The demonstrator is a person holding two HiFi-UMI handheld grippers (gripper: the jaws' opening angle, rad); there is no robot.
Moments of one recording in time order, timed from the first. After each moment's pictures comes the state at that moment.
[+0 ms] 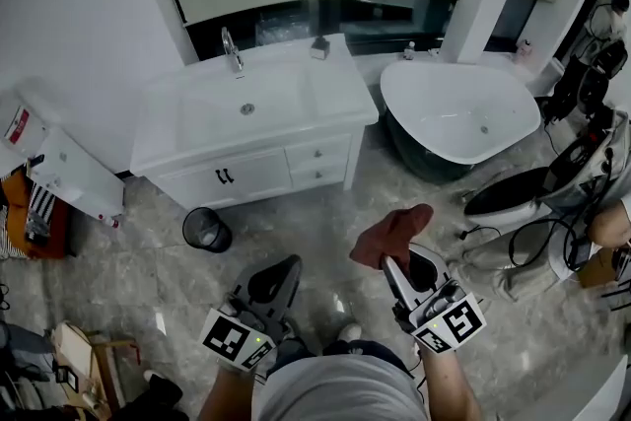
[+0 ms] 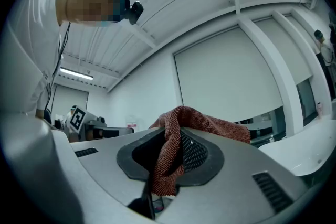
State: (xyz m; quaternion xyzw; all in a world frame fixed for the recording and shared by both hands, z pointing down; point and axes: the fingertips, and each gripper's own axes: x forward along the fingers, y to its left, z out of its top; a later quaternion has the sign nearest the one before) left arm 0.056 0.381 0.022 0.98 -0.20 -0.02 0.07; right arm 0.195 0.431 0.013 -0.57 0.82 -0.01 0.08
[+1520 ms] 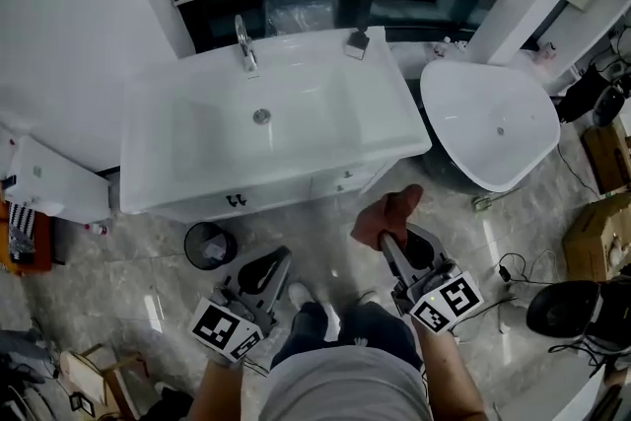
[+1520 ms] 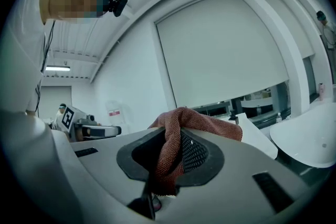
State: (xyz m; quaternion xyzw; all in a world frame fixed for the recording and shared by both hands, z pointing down) left arm 0.005 0.096 0.105 0.97 -0.19 0.03 0.14; right arm 0.172 0.129 0.097 -0.60 0.79 -0.12 0.02
